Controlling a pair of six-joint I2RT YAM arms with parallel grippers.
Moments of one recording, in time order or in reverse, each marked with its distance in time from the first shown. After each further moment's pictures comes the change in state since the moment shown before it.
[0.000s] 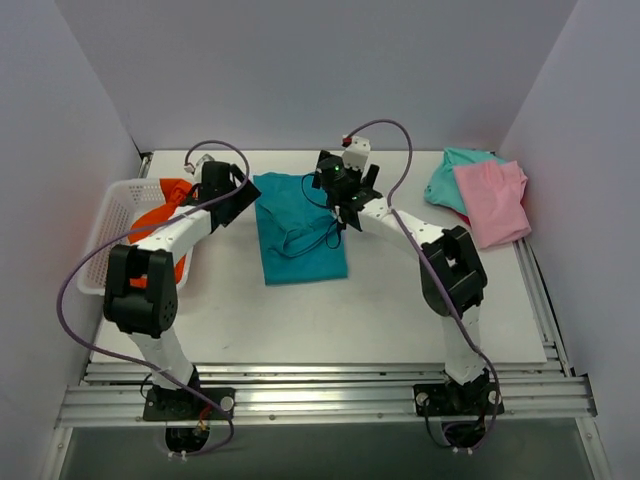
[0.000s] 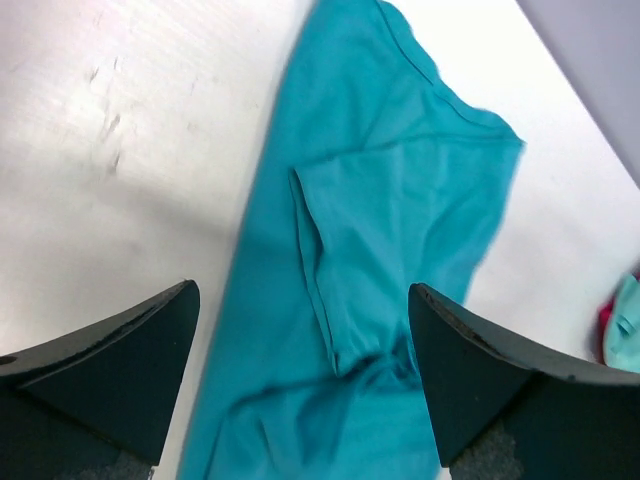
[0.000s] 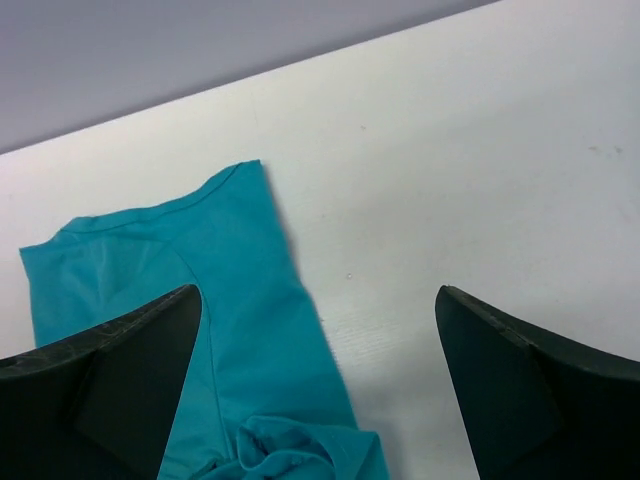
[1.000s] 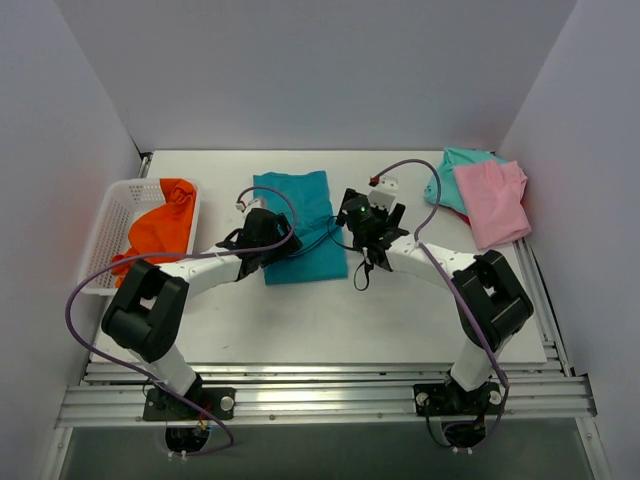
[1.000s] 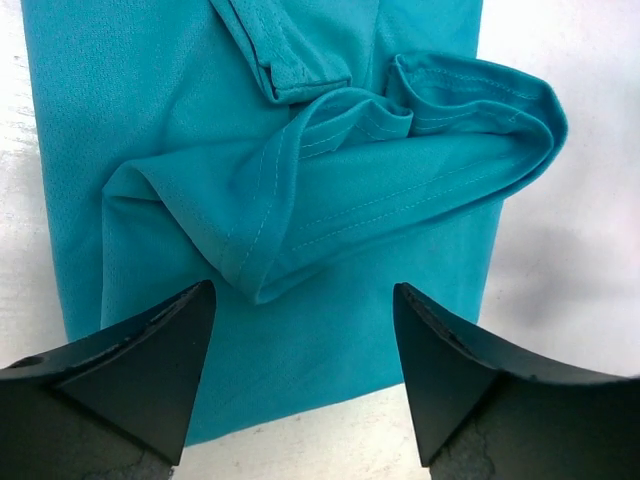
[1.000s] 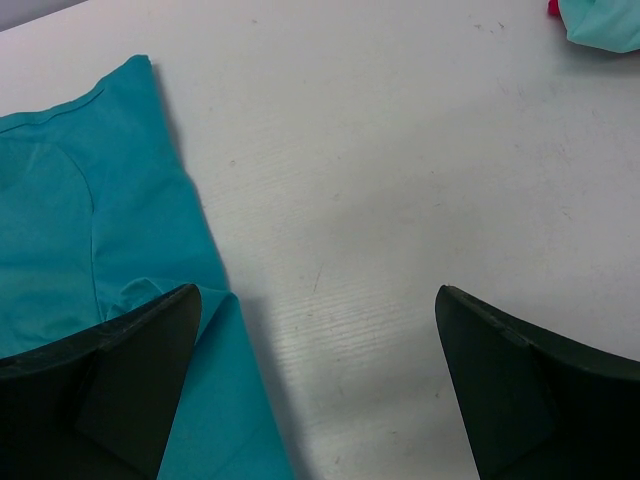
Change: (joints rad) left arm -0.310 -0.195 -0.403 0.192 0.001 0.003; right arm 0.004 -0.356 -0.583 0.152 0.015 0.061
